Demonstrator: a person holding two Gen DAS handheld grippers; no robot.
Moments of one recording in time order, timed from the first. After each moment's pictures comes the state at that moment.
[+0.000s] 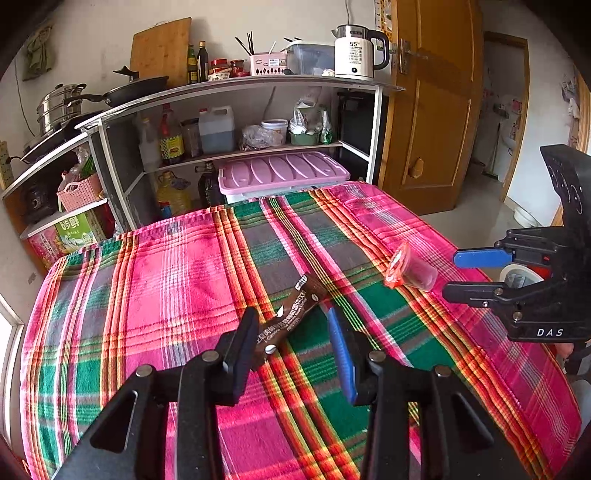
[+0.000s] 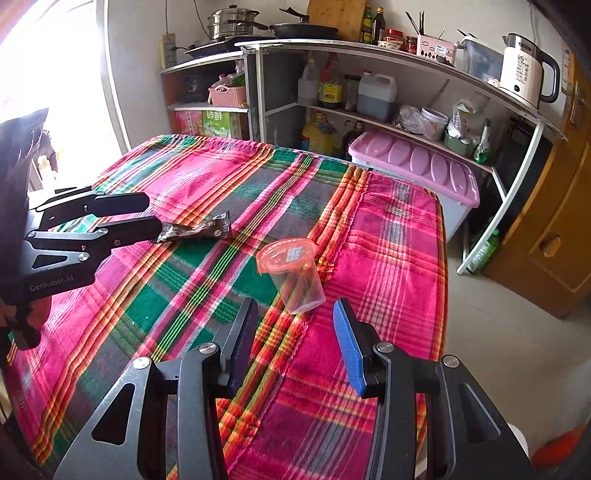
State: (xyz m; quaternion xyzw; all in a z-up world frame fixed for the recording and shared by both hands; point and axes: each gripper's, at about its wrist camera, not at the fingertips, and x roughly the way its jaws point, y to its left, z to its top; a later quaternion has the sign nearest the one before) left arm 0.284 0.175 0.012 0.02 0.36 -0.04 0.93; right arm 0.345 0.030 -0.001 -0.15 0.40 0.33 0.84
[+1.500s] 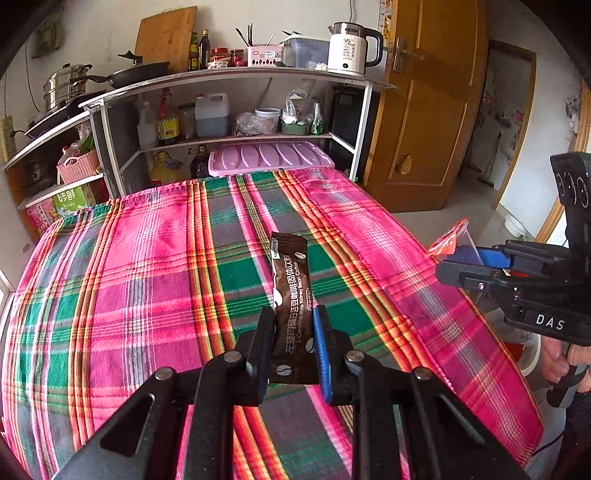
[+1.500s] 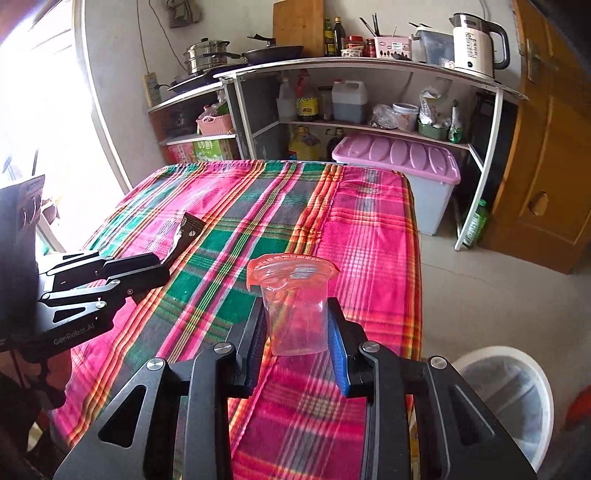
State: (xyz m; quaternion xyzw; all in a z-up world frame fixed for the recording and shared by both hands) left arm 0.228 0.122 0.022 -0.03 0.37 -0.04 0.93; right arm 0.275 -0.030 0.026 -0.06 0.39 0.31 0.87
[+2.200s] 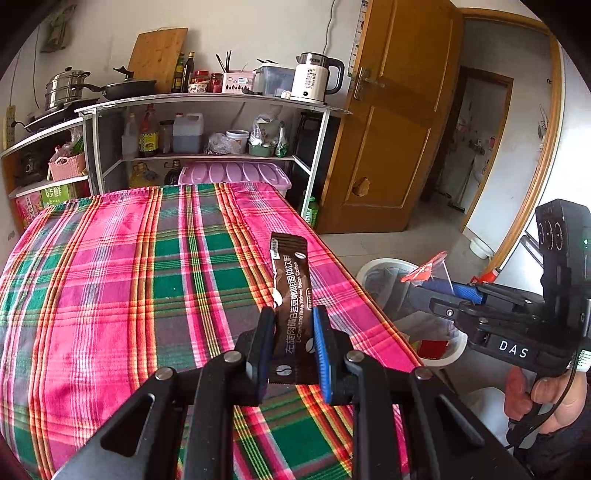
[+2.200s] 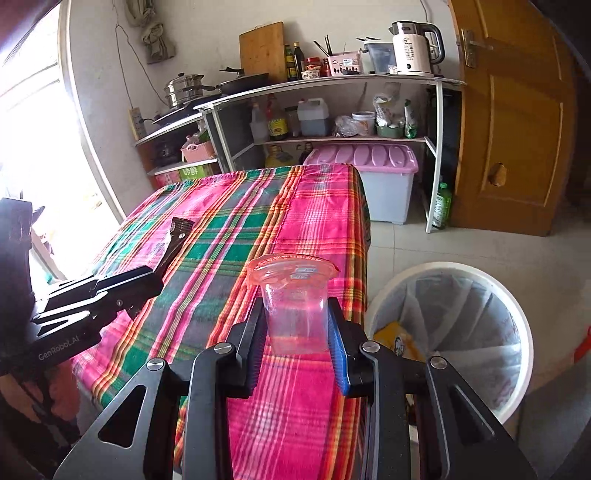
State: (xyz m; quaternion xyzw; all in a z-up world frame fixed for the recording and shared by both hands) left arm 0.139 0.046 0.045 -0.07 0.33 -0.08 0.94; right arm 0.178 -0.114 0.042 0.00 0.37 0.26 0.89
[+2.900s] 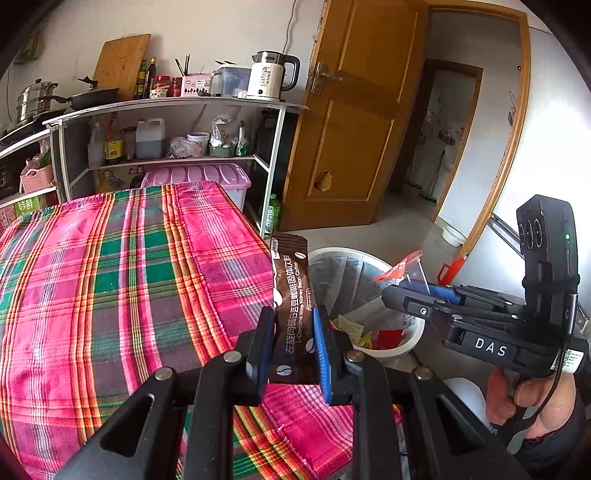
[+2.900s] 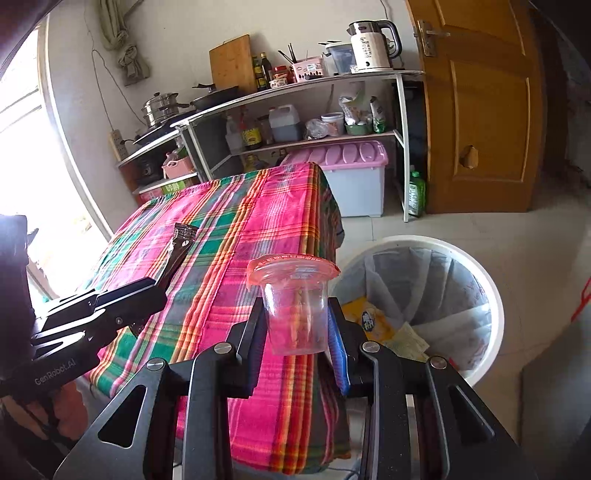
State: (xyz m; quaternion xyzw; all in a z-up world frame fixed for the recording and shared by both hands) left arm 0.125 -0.020 0.046 -0.06 0.32 -0.14 0.94; right arm 0.154 -0.176 0.036 0.04 0.36 0.22 0.90
